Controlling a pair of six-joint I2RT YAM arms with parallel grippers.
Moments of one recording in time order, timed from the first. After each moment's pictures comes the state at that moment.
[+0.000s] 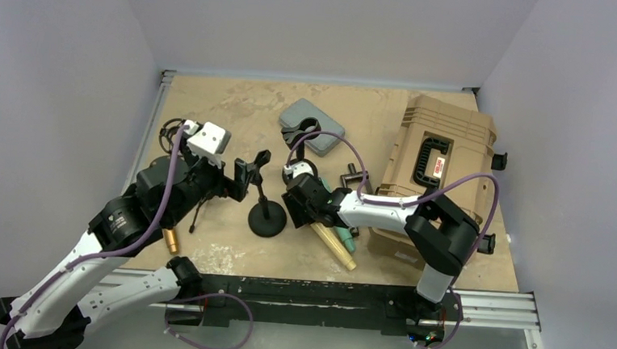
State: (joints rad) left arm -0.82 0.69 1.08 -0.65 -0.37 -0.09; right arm 1.01 1.76 1.04 -0.24 0.30 0.37
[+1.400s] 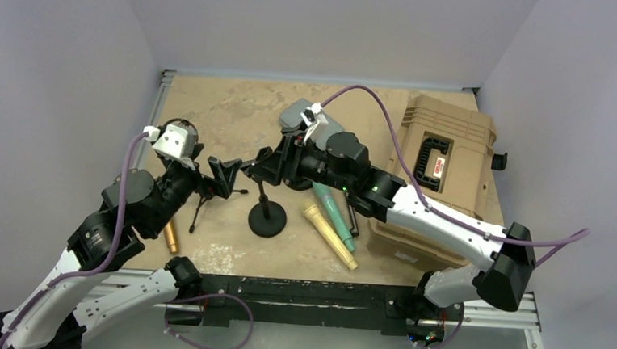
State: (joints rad) left arm -0.82 0.59 1.09 -0.58 -0.42 -0.14; right arm 0.99 1.37 1.20 0.04 -0.16 0.83
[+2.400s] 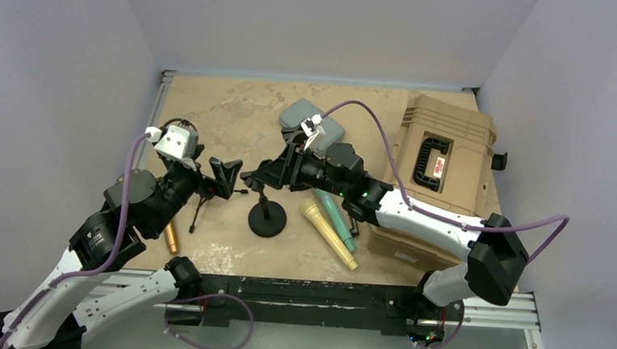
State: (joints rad) left arm -0.82 0.58 1.07 -0.58 -0.42 -0.14; right arm 0.95 1.45 1.03 0.31 -0.23 0.91
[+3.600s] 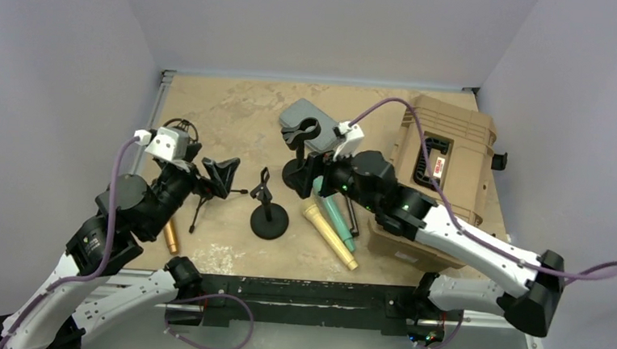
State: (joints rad) left arm -0.82 0.56 1.05 -0.54 -0.43 -0.15; right arm 0.97 1.20 1.01 -0.10 0.08 0.56
